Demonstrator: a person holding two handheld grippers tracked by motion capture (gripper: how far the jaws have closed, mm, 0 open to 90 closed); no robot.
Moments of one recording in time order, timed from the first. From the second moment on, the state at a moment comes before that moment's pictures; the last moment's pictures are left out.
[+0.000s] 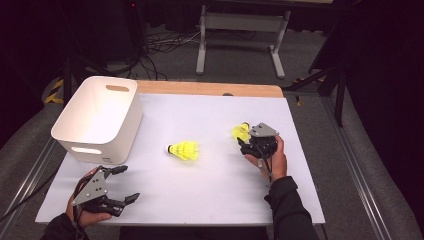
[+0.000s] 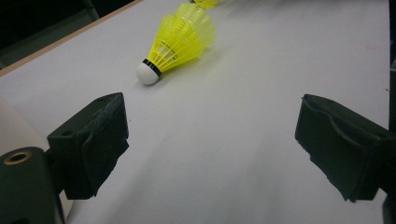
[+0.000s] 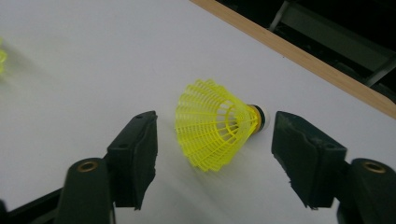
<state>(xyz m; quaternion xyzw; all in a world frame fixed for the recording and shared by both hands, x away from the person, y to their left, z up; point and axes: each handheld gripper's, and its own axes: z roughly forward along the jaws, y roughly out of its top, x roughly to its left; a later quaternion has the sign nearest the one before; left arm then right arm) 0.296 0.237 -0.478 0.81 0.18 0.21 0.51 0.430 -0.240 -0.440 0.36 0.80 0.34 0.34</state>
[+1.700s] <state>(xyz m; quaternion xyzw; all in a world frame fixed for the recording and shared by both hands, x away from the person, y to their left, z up) 0.295 0.234 -0.479 0.81 0.18 0.22 0.50 0.432 -0.265 -0.429 0.42 0.74 0.39 0.36</state>
